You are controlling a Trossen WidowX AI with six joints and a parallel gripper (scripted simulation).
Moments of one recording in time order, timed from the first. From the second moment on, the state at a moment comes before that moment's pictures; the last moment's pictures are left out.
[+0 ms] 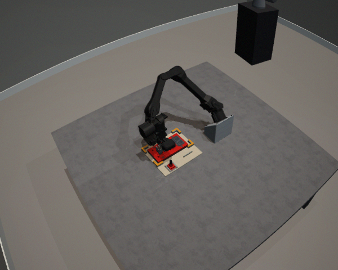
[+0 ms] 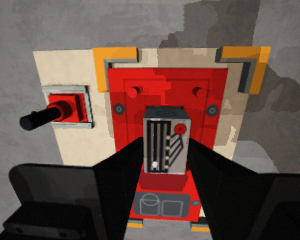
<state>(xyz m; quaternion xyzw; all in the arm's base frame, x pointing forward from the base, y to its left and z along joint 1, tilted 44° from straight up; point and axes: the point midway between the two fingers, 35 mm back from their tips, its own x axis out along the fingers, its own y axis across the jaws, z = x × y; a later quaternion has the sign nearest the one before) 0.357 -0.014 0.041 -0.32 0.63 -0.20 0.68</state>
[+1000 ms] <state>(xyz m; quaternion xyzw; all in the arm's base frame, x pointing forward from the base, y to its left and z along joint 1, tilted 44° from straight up) 0.358 -0.018 0.037 -0.32 0.63 -0.20 0.68</state>
